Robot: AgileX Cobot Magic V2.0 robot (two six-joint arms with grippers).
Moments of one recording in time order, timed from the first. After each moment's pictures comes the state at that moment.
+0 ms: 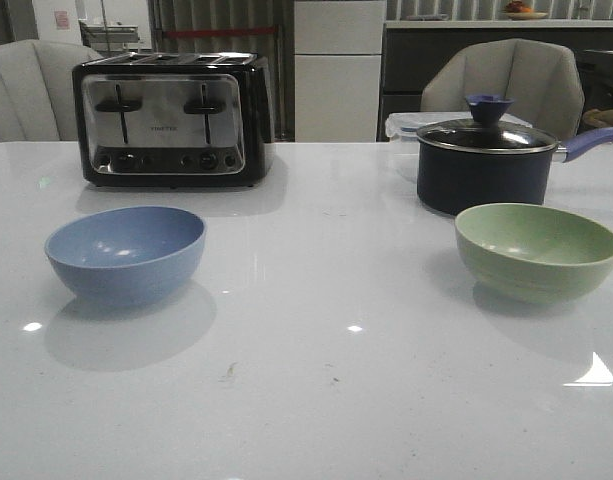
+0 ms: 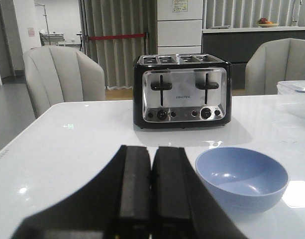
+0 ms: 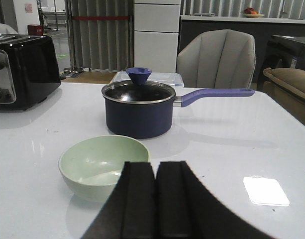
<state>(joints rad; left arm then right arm) -0.09 0.00 0.00 -0.01 0.04 0.05 0.00 -0.01 0.03 0.03 0.04 0.00</state>
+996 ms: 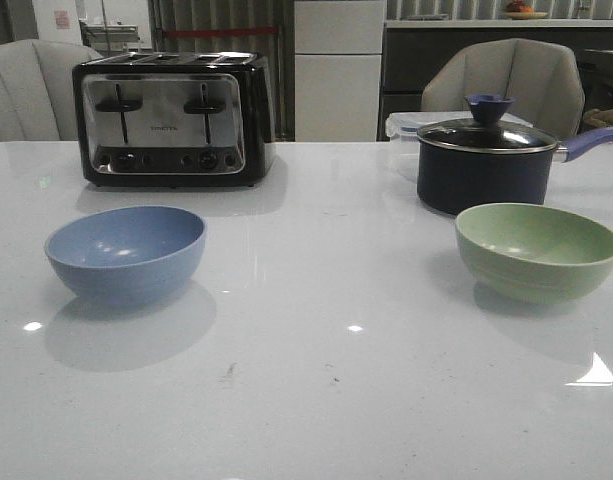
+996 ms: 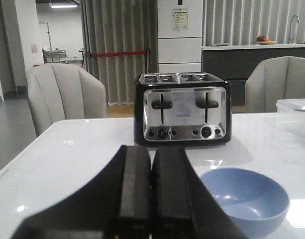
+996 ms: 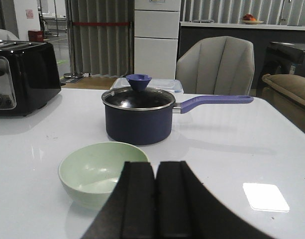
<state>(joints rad) -0.09 0.00 -0.02 -0.01 -0.01 0.05 0.00 -0.01 0.00 0.02 0.04 0.00</state>
